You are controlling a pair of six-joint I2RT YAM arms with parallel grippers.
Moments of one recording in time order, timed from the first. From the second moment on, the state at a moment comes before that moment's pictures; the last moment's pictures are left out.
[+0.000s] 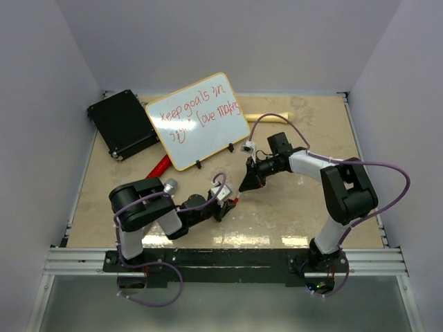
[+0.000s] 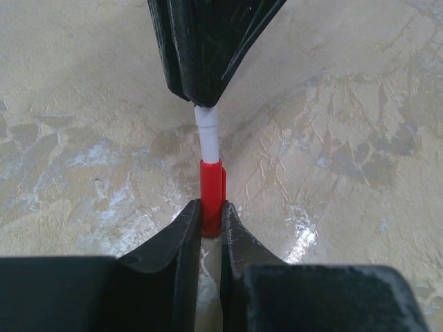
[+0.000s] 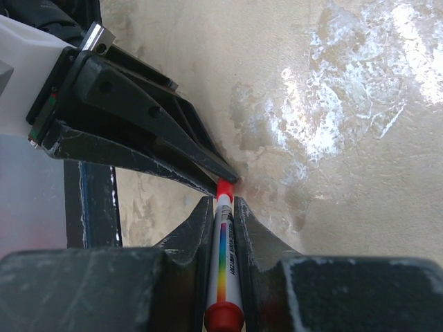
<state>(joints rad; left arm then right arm) -0.99 1.86 0.33 1.27 -0.01 -0.11 0.36 1.73 0.96 -0.35 -1.05 -0.36</state>
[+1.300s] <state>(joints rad) -0.89 1.75 0.68 0.57 0.00 0.10 0.38 1.80 1.03 -0.21 -0.94 -0.34</state>
